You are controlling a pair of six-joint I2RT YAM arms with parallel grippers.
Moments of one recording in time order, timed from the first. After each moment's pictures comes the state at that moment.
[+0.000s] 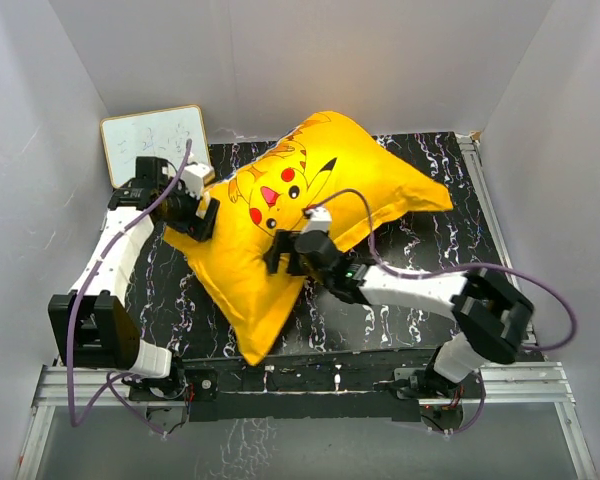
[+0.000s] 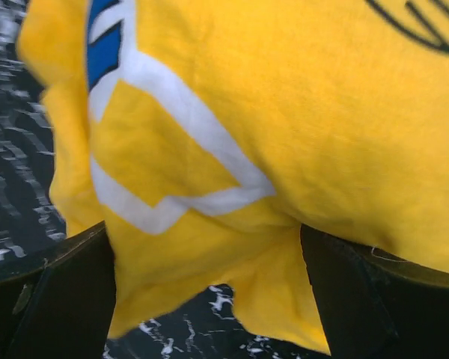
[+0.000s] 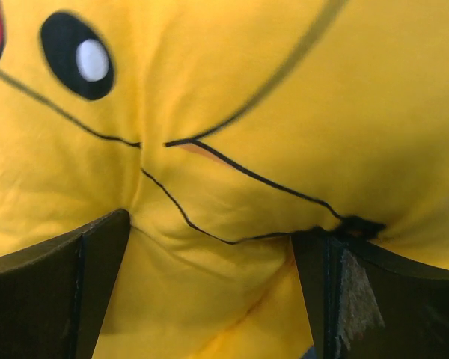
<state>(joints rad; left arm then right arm) -0.05 1.43 1.22 -0.83 0.44 0.44 0.95 1.48 0.83 0.16 0.31 0.74</state>
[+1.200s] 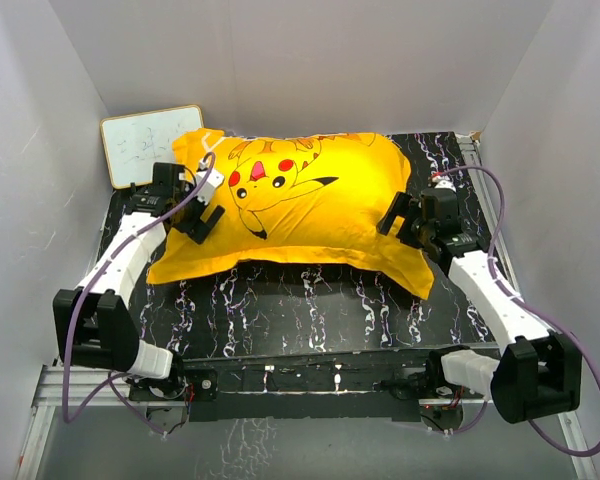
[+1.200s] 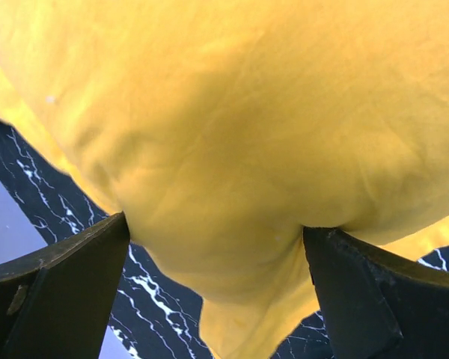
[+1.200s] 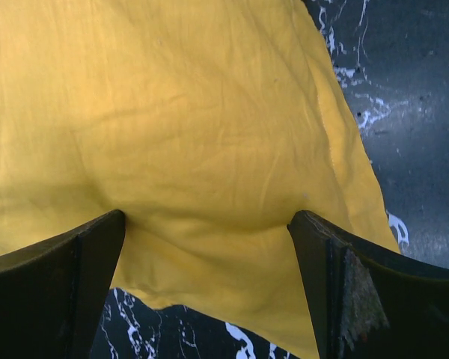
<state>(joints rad) -0.13 1.40 1.12 -0.64 0.03 0.56 0.17 1.17 0.87 -0.37 0.01 0.52</state>
